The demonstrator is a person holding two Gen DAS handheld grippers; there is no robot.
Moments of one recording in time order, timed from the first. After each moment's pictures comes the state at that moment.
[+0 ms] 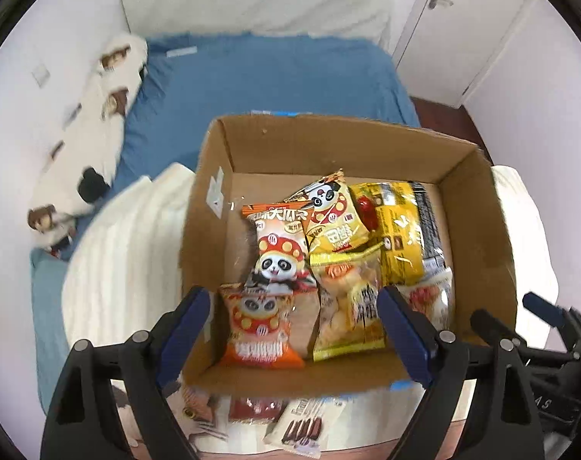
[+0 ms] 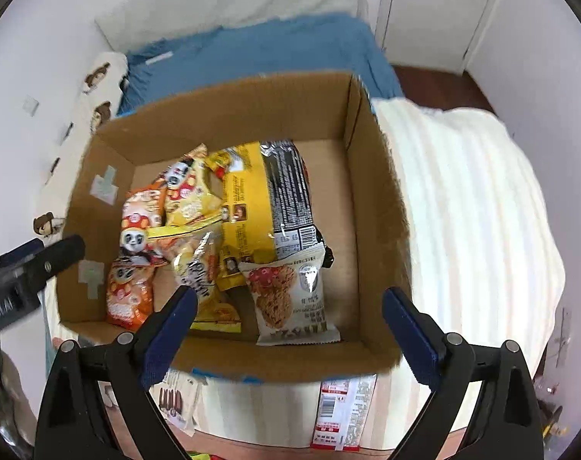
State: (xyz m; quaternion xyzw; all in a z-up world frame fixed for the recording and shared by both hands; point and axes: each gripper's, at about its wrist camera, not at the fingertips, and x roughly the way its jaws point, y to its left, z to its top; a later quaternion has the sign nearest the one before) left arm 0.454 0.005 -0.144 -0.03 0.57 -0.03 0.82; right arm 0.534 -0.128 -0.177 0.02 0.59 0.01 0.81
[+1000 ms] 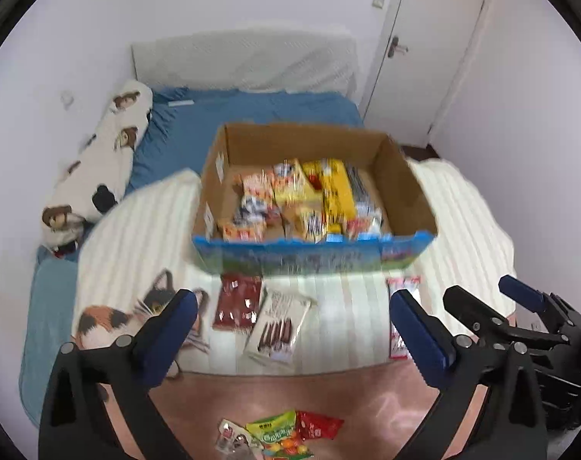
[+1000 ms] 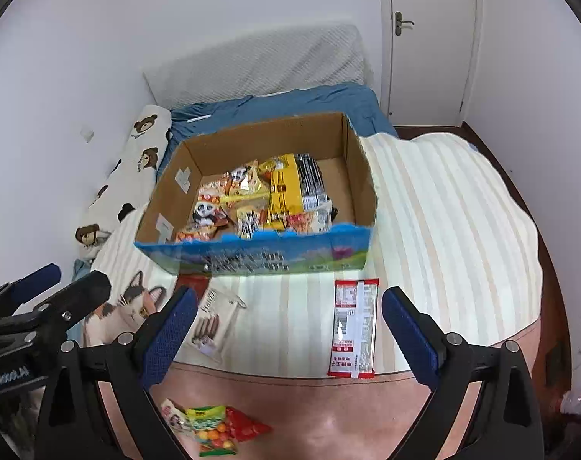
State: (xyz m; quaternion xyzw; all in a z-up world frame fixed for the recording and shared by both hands) left arm 0.267 -0.007 -0.104 -0.04 0.47 -0.06 0.88; right arm 0.336 -0.140 -0.117 0.04 0.46 0.05 0.89
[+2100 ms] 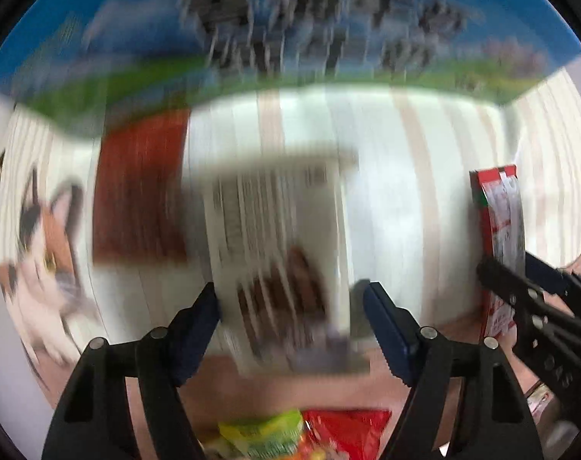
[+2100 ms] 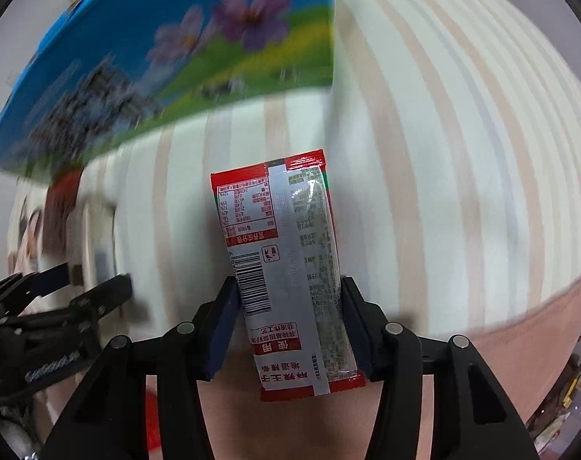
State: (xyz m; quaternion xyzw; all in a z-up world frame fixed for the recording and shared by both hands) left arm 0.295 -0.062 -0.321 0.01 0.70 -0.07 0.71; right arm 0.367 -0.186 -0.333 0.06 0.65 0.00 0.75
